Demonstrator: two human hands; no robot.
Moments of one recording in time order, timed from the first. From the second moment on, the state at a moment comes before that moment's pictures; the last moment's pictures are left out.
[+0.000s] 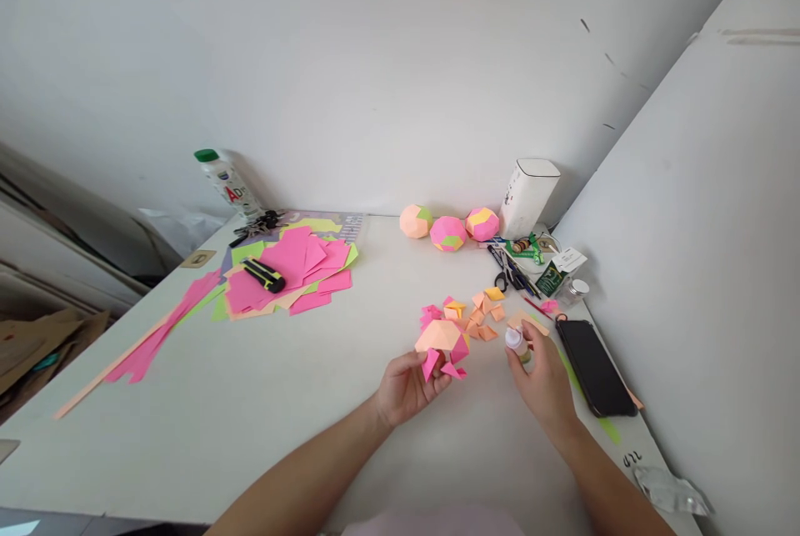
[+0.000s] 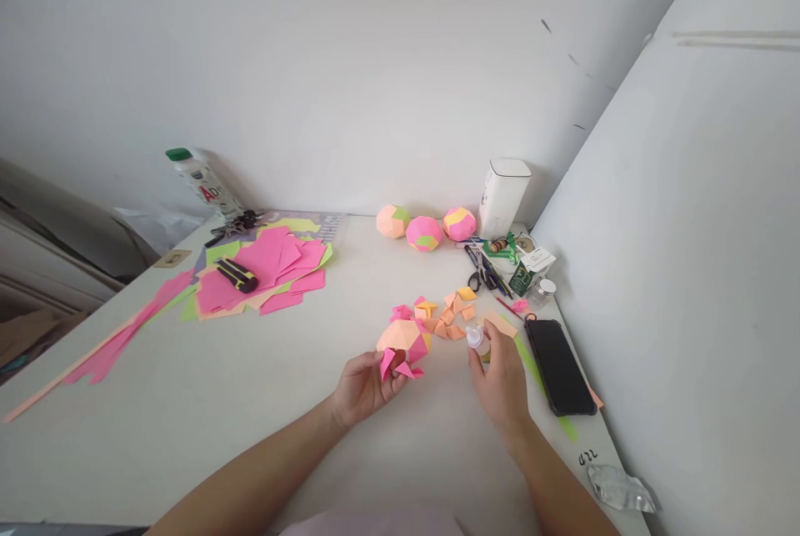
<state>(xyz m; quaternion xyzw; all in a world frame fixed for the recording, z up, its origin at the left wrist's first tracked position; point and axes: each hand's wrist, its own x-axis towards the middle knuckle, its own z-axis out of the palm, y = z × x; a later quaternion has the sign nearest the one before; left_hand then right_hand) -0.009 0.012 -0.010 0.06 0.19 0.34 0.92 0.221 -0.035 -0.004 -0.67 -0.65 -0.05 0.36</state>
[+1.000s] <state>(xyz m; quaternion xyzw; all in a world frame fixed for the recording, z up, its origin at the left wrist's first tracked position) -0.008 0.010 -0.012 0.10 0.18 0.33 0.92 0.226 -0.034 0.001 -0.70 -0.61 -0.04 0.38</state>
